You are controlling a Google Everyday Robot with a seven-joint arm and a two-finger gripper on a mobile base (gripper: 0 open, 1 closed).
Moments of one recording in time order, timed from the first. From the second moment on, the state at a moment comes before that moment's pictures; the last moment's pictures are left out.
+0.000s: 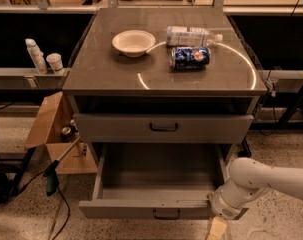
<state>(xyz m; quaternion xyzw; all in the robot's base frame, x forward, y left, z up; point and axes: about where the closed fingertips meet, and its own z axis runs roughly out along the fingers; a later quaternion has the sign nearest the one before) 0.373 -0.203 0.419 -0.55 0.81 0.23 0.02</state>
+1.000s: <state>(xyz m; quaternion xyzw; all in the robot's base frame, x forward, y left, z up) 0.365 -0.202 0.420 -0.55 0.80 0.24 0.01</state>
